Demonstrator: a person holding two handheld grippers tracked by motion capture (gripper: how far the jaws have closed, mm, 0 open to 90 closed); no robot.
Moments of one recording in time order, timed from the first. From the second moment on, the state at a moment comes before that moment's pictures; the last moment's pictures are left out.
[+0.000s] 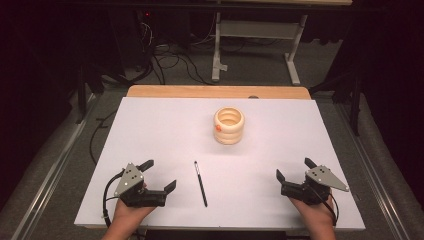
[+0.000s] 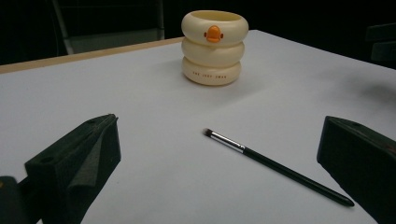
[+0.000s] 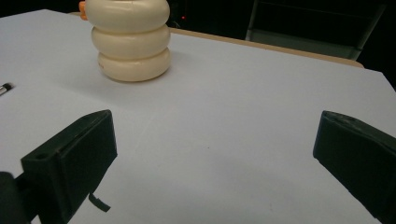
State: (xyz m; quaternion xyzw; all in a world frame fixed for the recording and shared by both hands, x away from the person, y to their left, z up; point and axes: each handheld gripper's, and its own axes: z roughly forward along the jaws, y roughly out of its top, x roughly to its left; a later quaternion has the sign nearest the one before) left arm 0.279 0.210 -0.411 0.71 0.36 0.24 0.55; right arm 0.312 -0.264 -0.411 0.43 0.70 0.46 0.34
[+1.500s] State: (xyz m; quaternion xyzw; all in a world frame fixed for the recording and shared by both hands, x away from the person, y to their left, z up) left arm 0.337 0.200 -0.386 0.81 0.46 0.13 0.33; right arm 0.316 -0.252 -0.408 0.42 0.70 0.47 0.33
